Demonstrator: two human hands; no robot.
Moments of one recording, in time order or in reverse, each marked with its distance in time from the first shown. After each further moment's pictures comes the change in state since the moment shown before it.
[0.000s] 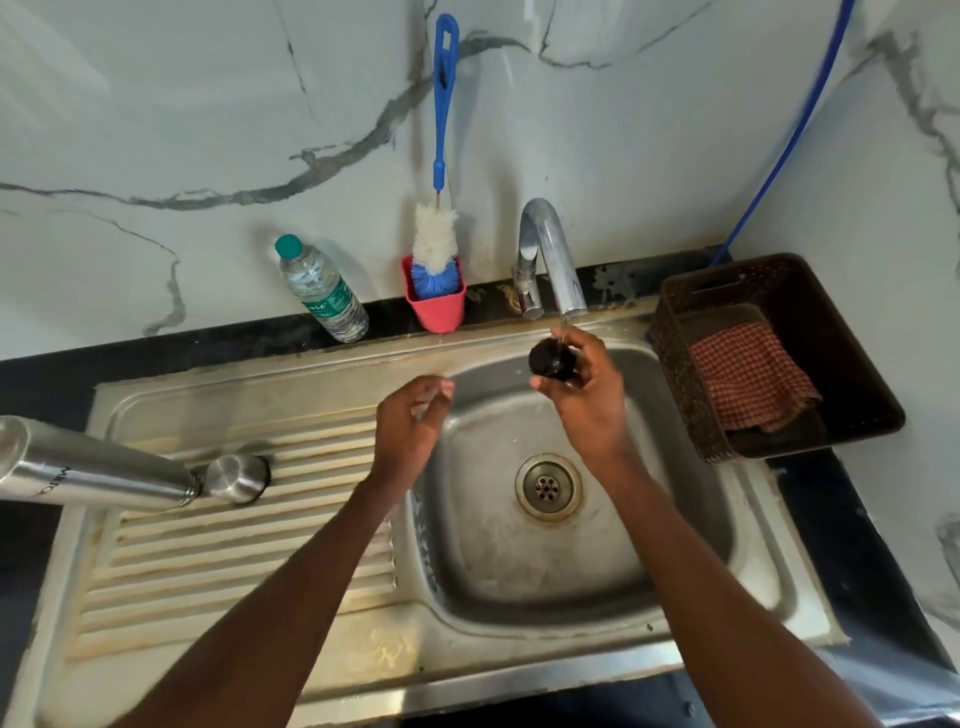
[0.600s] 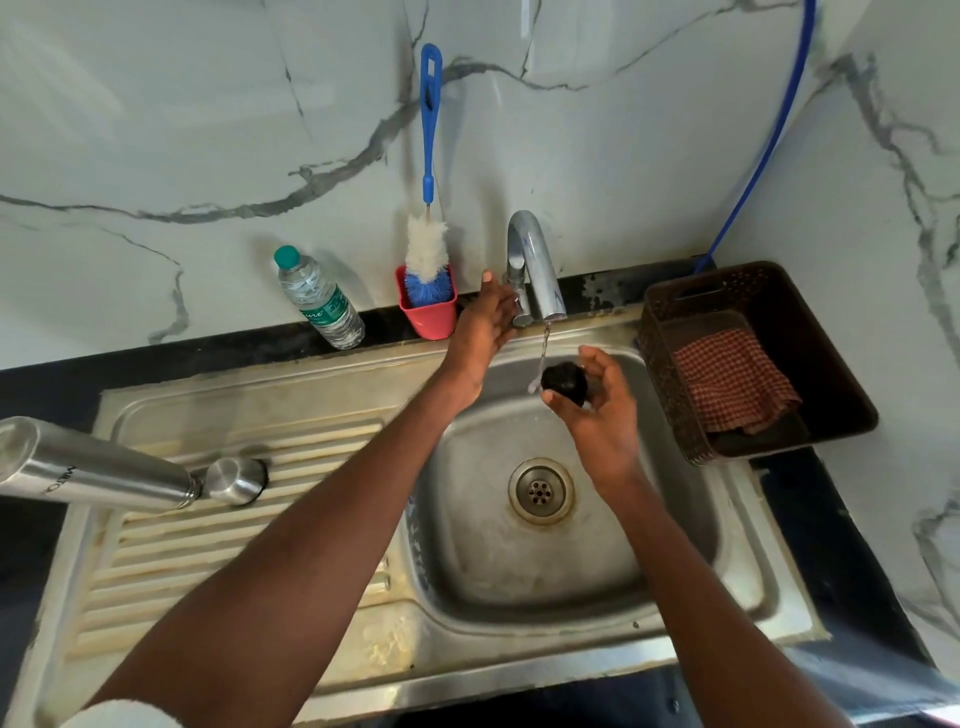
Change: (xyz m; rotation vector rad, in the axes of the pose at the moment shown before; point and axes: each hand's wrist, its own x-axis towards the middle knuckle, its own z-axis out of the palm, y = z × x) left_hand 0.071 0.121 0.076 -0.431 -0.267 -0.330; right_hand -0.029 -0.015 -0.031 -0.051 0.077 0.051
